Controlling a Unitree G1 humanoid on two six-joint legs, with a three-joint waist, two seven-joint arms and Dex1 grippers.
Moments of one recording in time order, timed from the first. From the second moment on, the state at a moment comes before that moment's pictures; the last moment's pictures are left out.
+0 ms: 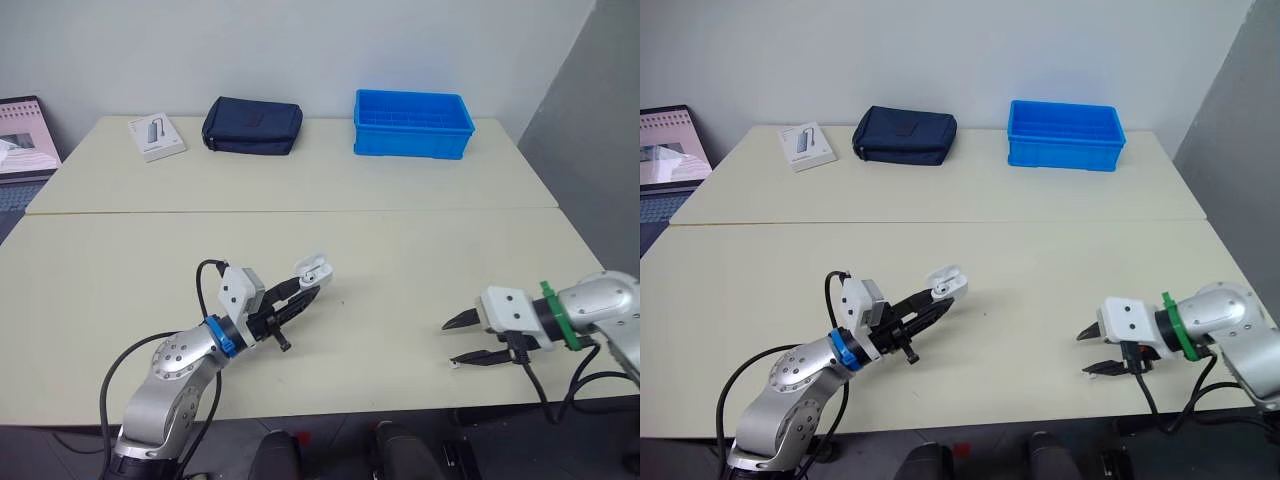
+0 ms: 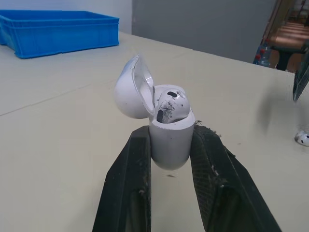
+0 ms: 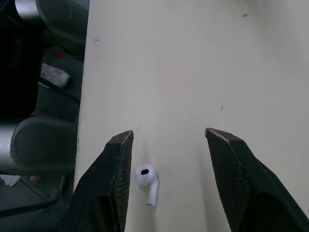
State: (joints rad) left arm -0.01 0.43 0.01 -0.36 -0.44 0.25 -0.75; right arm -0.22 -1.12 0.07 -0.45 0.30 0.40 1.34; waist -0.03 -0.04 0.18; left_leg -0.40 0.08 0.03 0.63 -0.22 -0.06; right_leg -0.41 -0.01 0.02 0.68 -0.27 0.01
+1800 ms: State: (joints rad) left arm -0.01 0.41 -0.02 -0.32 -0.42 0.23 -0.75; right arm -0.39 -1.10 0.52 -0.63 -0.18 0.76 1.29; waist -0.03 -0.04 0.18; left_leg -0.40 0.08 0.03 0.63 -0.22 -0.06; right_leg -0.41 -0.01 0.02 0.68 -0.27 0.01
